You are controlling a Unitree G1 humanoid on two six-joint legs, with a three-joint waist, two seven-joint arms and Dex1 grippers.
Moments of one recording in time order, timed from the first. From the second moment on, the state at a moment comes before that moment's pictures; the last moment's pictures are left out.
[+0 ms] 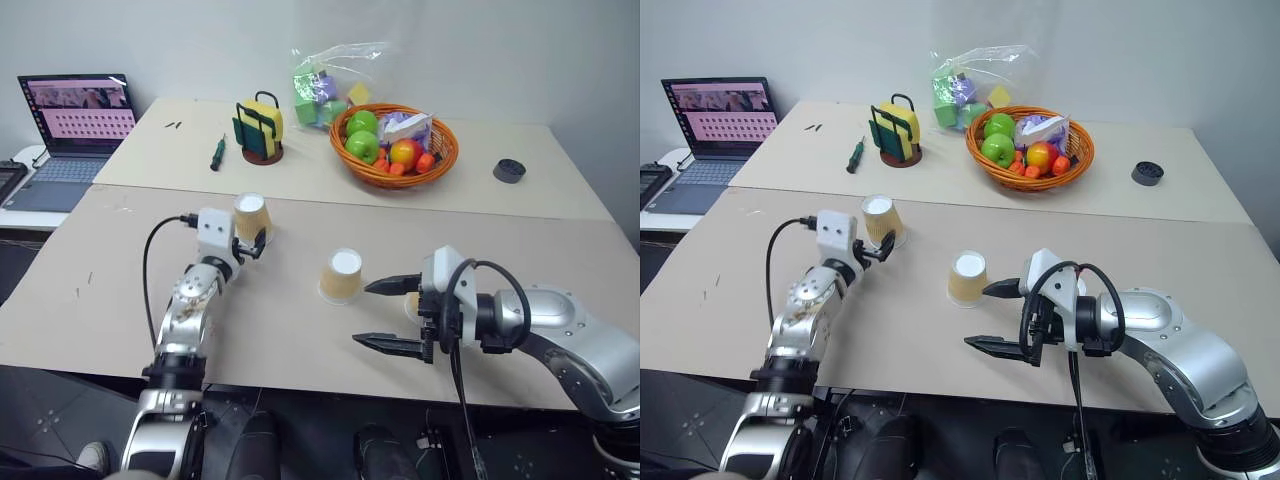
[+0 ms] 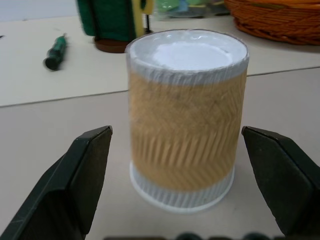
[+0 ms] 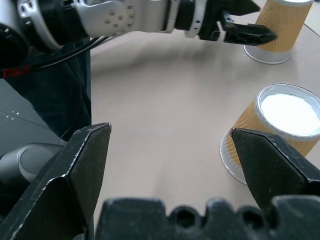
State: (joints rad) left arm -0.61 0.27 0.10 0.42 -0.10 0.17 -0.29; right arm -0.28 -0.83 0.06 -0.64 0.69 0.73 0.84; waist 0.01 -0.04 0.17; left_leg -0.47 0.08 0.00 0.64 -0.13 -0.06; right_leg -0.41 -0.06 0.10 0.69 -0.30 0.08
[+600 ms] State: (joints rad) left arm -0.77 0.29 0.07 0.66 -0.09 0.00 -0.39; right arm -0.27 -0.83 0.06 -0.64 0.68 0.73 0.83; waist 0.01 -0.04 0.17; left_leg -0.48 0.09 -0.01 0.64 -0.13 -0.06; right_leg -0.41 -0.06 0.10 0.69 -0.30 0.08
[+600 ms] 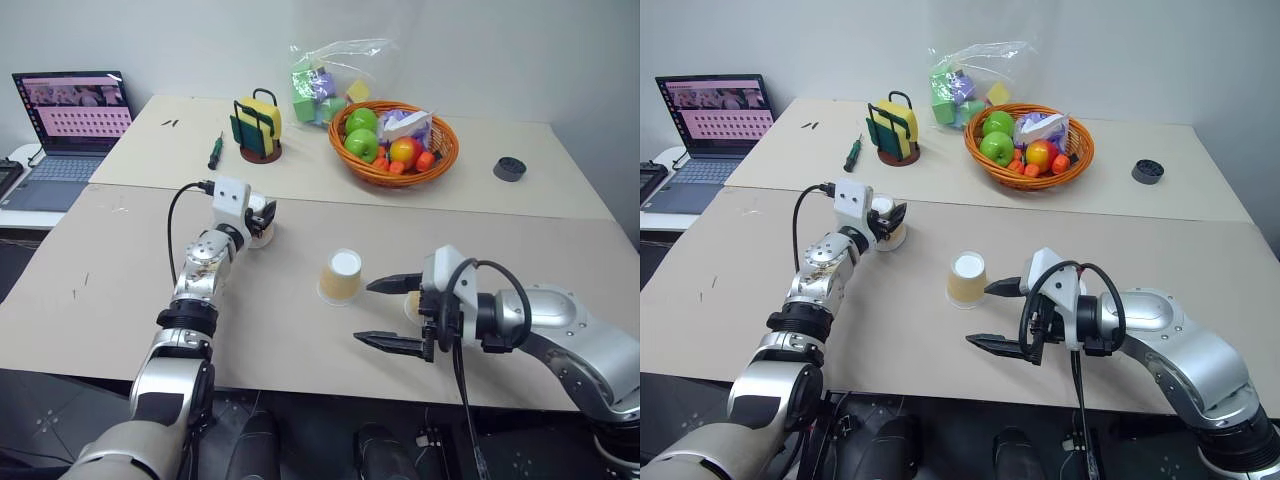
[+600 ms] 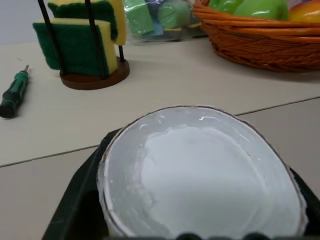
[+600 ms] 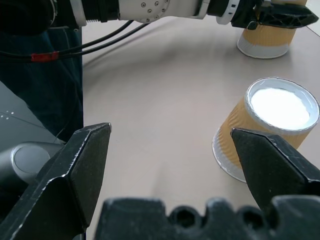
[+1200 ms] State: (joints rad) left arm -0.47 0.40 -0.15 0.15 -0.19 0.09 -0.89; right arm -0.23 -0.83 0.06 -0.66 0.65 0.73 0.80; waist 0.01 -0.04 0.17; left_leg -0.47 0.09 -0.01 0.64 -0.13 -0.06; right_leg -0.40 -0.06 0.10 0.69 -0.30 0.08
